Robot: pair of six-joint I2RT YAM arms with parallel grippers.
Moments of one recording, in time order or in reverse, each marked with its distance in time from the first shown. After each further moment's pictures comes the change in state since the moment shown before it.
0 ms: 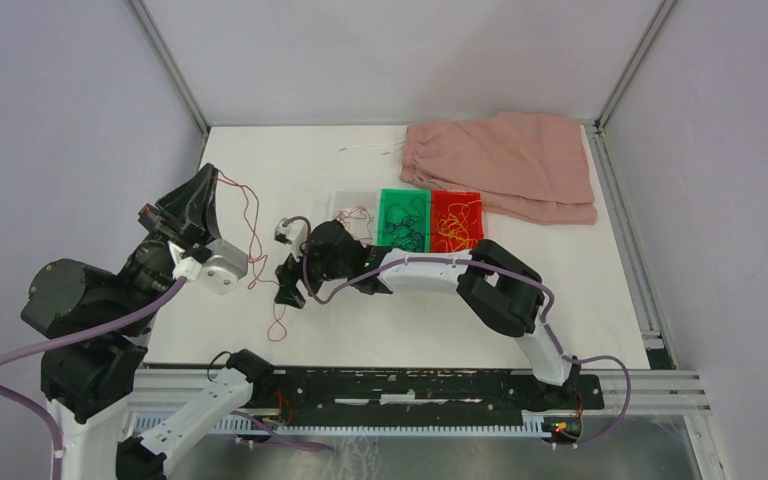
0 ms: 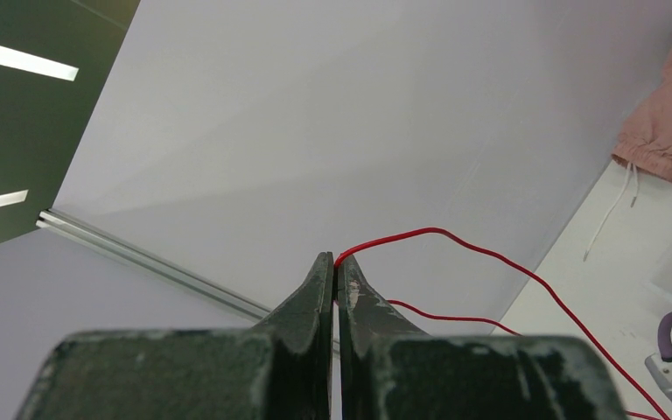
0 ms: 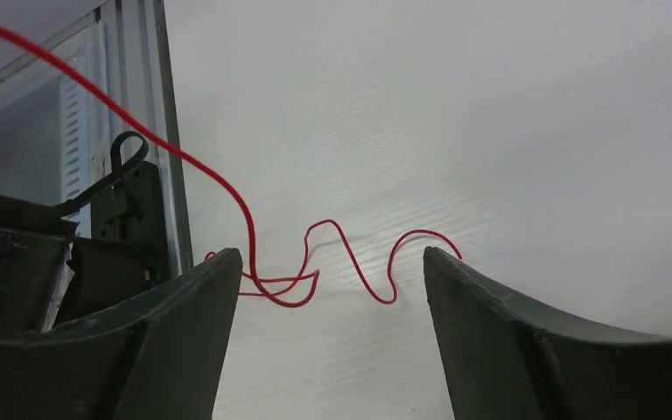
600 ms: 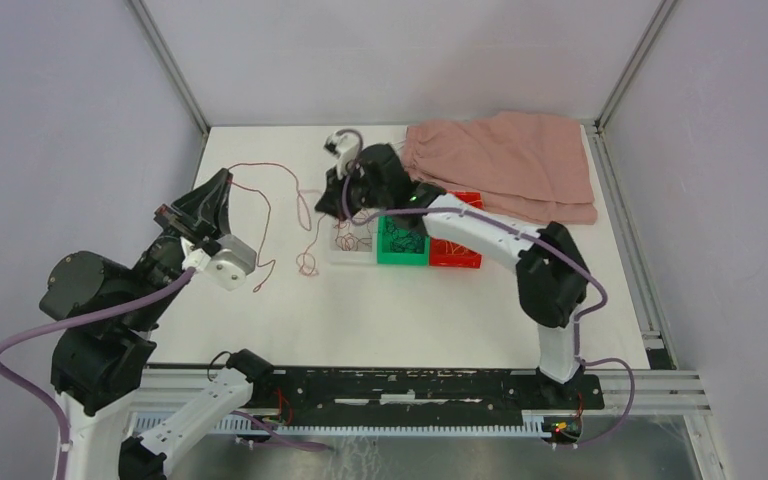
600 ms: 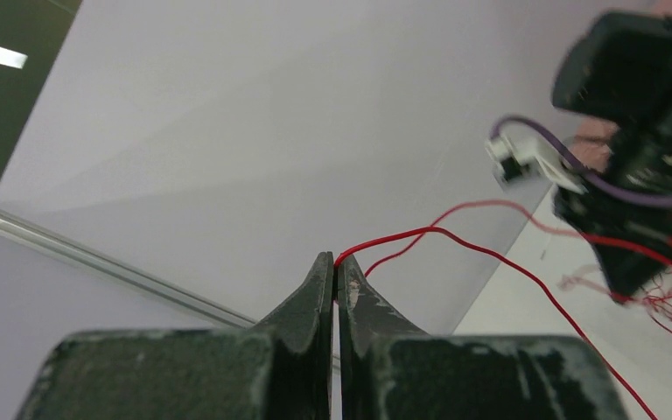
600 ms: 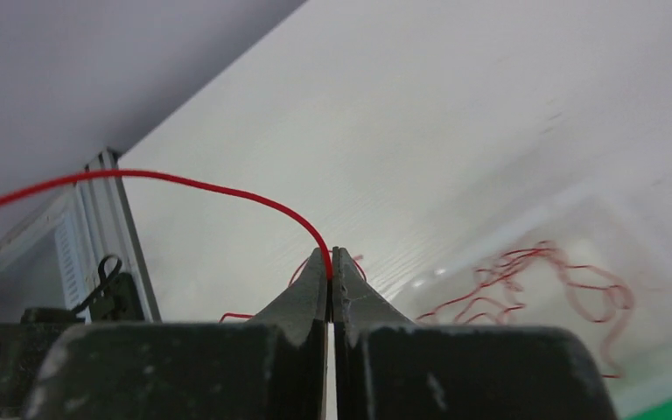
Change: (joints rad) left arm 0.000 -0.001 -0.031 -0.005 0.021 -0.044; right arm -0.214 -0.135 0.112 -0.190 0.015 0.078
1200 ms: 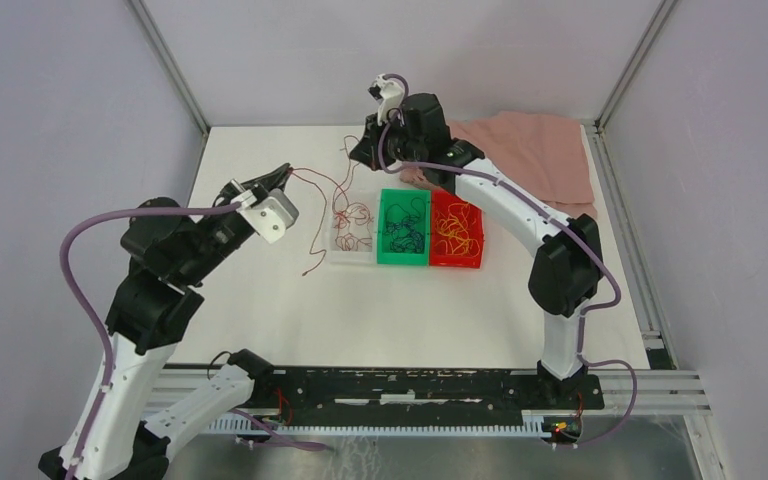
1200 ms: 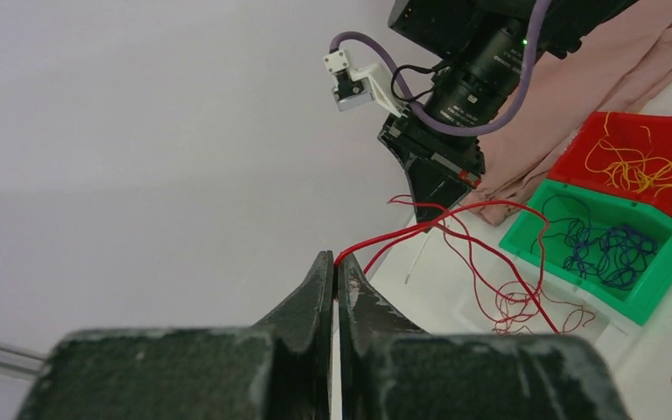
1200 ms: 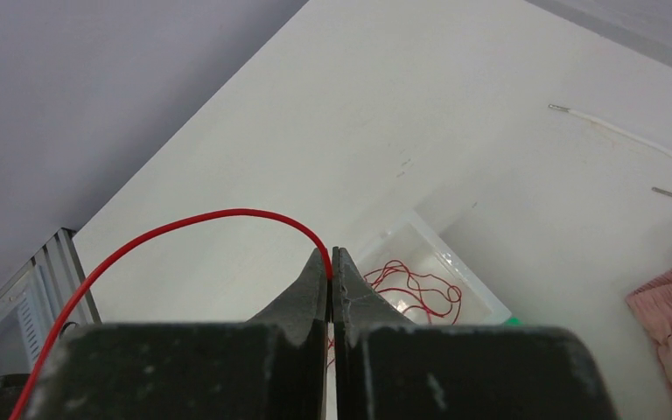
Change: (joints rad) left arm 0.000 0.127 -0.121 0.107 0.123 -0.264; right arm -0.245 -0.053 0.198 -0.162 -0.019 -0.015
